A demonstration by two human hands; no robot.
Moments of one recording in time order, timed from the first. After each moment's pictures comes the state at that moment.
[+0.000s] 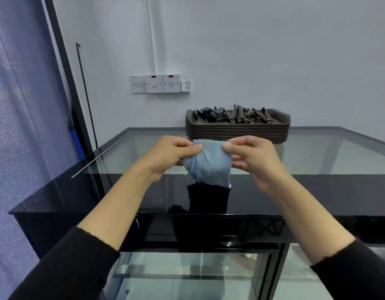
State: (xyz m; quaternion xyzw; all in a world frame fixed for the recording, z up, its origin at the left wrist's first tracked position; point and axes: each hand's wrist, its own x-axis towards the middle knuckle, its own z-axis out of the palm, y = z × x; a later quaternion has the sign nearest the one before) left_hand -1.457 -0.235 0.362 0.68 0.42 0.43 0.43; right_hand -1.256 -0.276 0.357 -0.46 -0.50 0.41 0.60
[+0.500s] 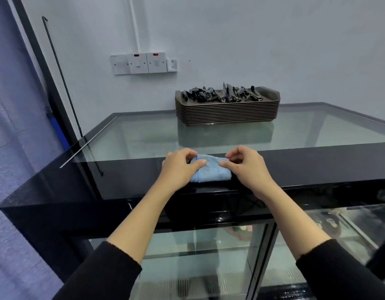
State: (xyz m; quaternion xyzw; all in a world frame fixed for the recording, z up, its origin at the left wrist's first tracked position) left_hand -1.438 -0.239 0.282 0.72 0.54 0.37 0.24; right_hand -1.257 -0.278 0.280 -0.63 -0.57 0.21 0.49
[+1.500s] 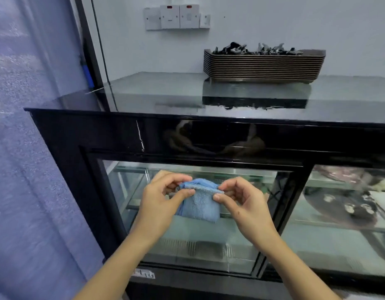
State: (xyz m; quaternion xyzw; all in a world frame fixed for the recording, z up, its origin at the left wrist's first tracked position) left_hand -1.495 -0.387 0.113 0.64 0.48 0.54 0.26; right_hand -1.304 -0.384 0.098 -0.45 -0.63 0.34 0.54
